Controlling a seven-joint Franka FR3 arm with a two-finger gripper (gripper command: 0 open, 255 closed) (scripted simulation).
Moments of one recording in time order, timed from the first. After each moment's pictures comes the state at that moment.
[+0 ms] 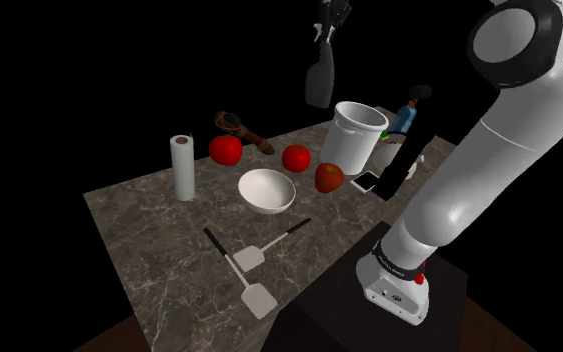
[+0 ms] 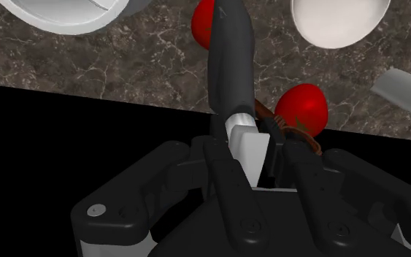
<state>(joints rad) -0.12 -0.04 -0.23 -1.42 -0.01 1.42 -0.26</state>
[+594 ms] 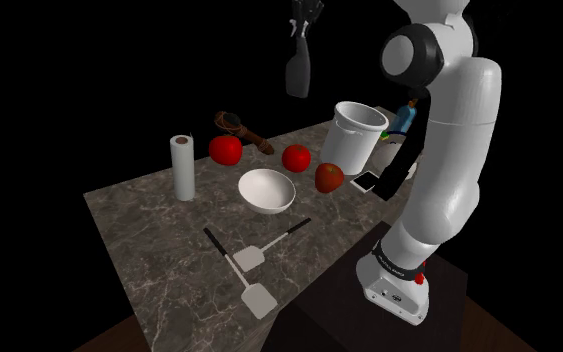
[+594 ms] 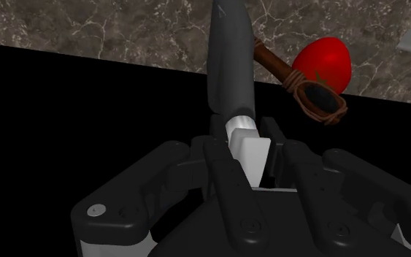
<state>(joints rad) -0.19 0.40 -0.24 -0.86 0.10 1.29 -0.28</state>
